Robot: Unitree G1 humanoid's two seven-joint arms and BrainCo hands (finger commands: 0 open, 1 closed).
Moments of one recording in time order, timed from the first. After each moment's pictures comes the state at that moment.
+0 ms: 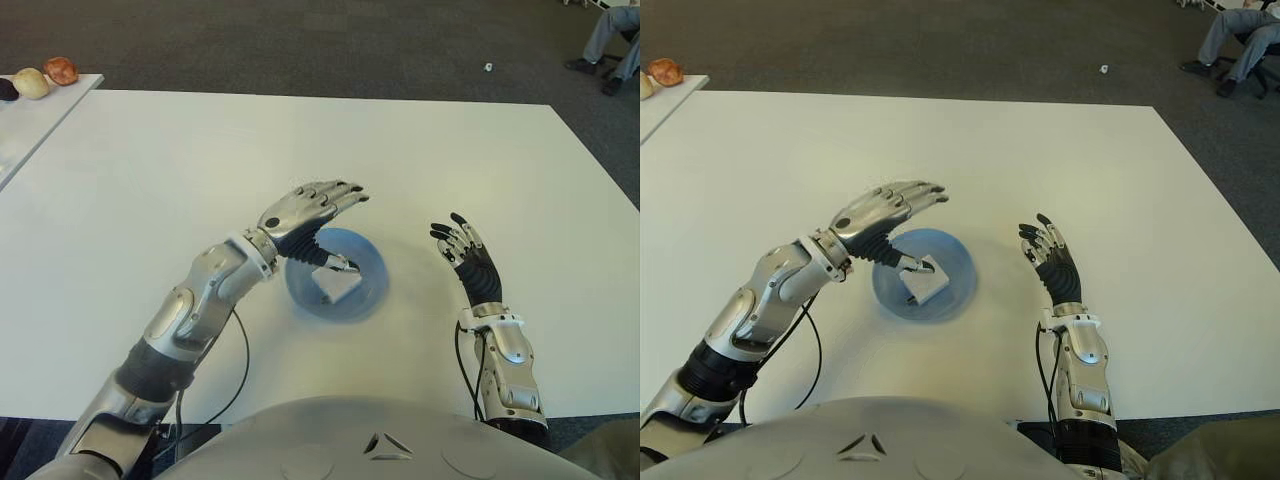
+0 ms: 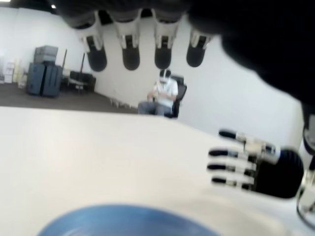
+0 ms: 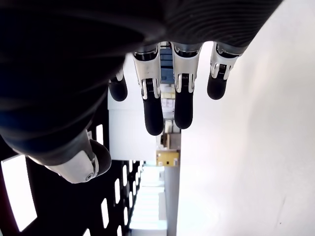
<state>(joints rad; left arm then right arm) -0.08 0.36 -0.32 -0.30 0.72 -0.19 -0.24 0.26 -0.16 -0.15 0.01 0.16 -0.20 0.22</state>
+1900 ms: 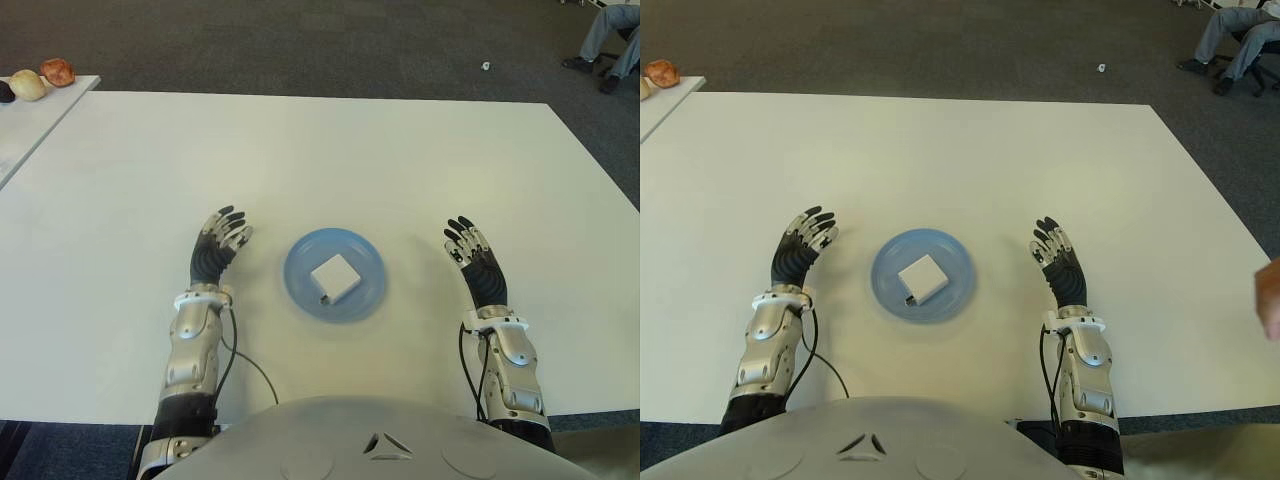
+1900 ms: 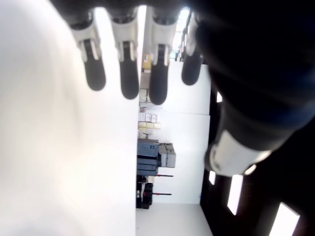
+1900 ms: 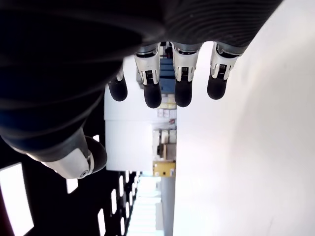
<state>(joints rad) 0.24 0.04 0.13 0.10 -0.09 -0.18 -0.08 0.27 -0.16 -0.18 0.01 0.16 -0.18 0.20</state>
